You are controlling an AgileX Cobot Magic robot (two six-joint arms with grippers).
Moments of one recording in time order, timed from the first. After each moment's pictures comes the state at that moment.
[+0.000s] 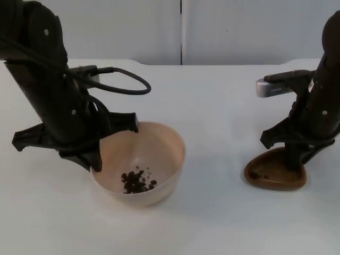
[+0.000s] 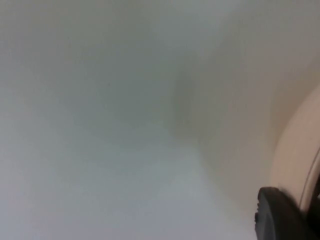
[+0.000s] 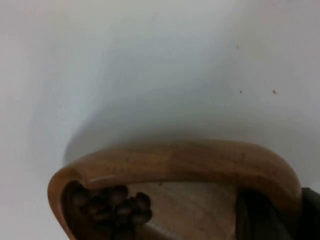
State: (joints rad) right arm 0.37 2.11 -1.29 0.03 0.71 -0.04; left arm -0.36 1.93 -1.05 -0.14 0.60 -0.35
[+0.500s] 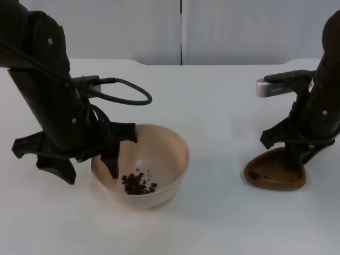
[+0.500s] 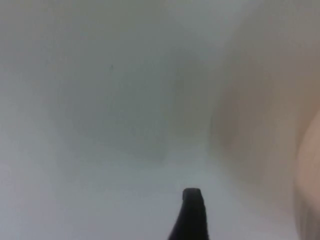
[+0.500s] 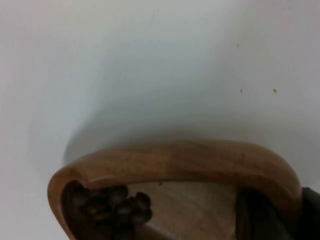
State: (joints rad) right arm 0.37 2.11 -1.29 0.03 0.71 -0.04; left arm -0.36 1.95 -1.04 -0.14 0.61 -0.33
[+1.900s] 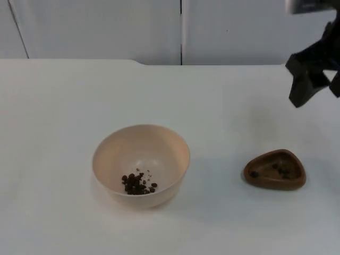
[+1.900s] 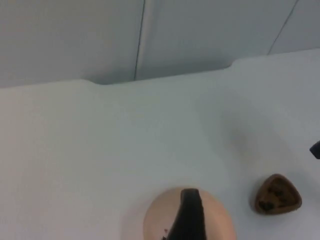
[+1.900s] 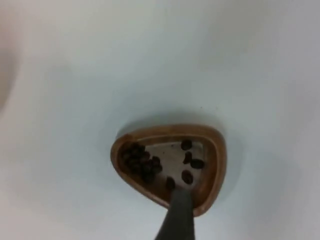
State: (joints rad) right arm 0.37 1.75 -1.29 0.03 0.85 -0.04; left arm -0.36 0.81 -1.04 -0.17 0.82 -0.05
